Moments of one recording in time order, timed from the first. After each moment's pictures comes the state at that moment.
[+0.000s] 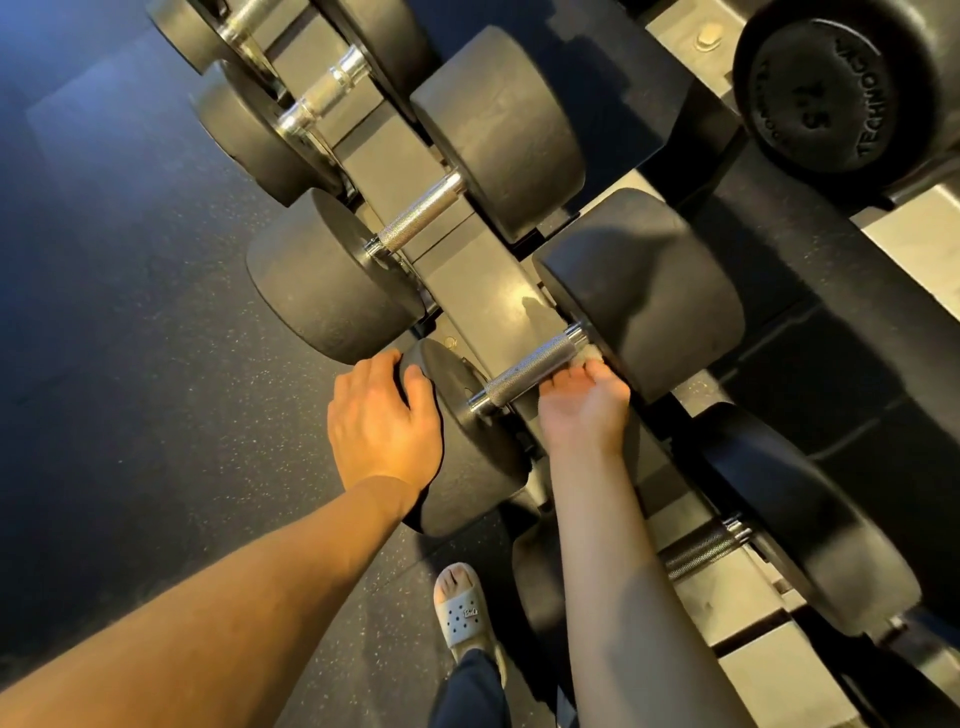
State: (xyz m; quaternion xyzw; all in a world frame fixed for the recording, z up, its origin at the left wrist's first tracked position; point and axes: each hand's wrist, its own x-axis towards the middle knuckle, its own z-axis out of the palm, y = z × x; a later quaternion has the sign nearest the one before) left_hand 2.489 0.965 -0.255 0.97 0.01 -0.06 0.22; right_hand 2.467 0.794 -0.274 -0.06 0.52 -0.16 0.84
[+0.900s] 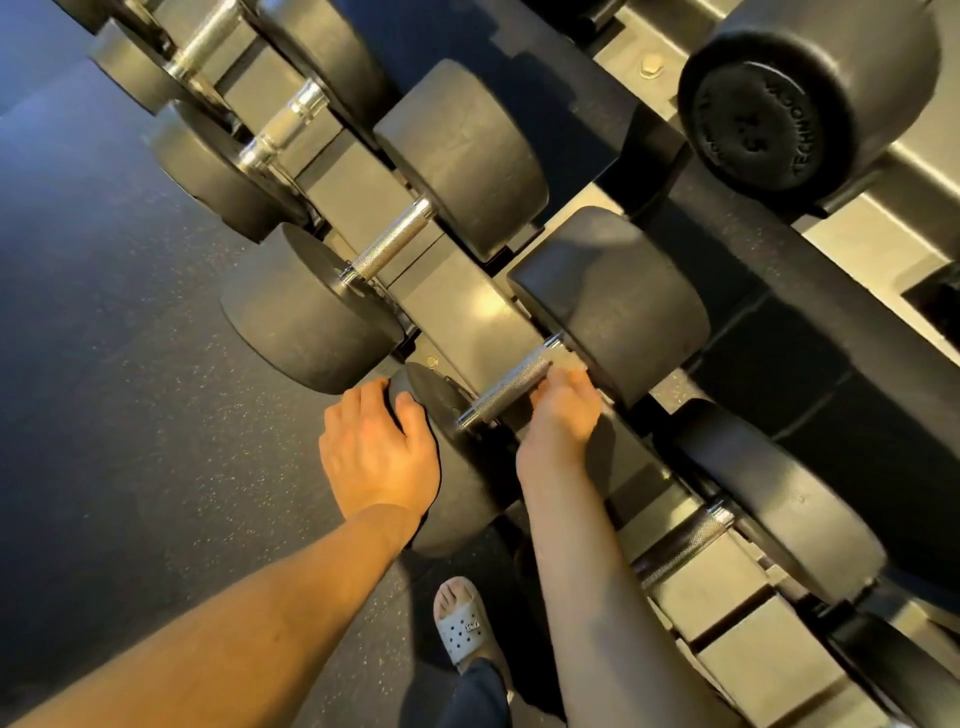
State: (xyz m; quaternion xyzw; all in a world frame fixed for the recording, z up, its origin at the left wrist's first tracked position) left_hand 2.490 0.963 -0.247 0.98 0.00 -0.08 0.20; right_hand 2.473 0.818 -0.261 -0.27 0.58 -0.19 0.74
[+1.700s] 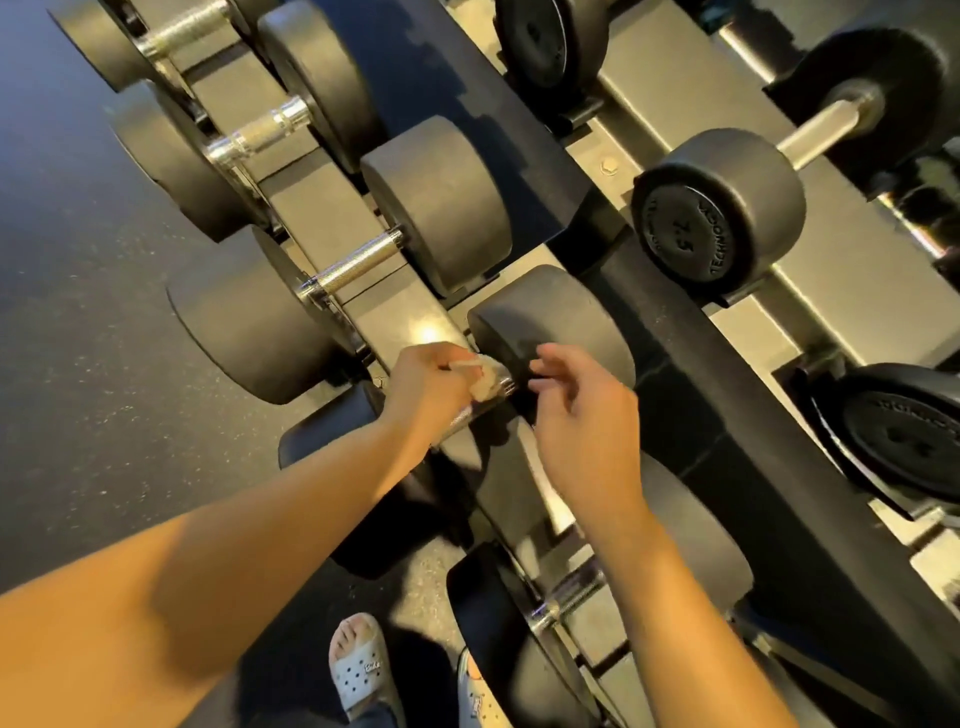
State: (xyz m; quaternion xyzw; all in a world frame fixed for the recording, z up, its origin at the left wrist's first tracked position) left_hand 2.532 0.878 -0.221 0.73 0.06 -0.33 0.59; right_hand 2.431 0.772 -0.146 -0.85 0.32 -0.07 0.41
